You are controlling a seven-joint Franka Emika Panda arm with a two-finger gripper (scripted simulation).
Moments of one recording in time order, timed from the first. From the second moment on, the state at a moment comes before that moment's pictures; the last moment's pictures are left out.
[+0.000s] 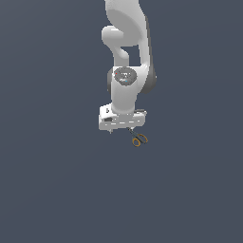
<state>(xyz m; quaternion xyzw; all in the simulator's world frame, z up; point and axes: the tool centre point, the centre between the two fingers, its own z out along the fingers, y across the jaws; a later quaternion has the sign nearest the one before) -0.028 -0.002 0.126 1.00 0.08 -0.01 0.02</state>
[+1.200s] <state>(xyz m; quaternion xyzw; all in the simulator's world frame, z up) -0.097 0.072 0.056 0.98 0.20 0.00 0.00</state>
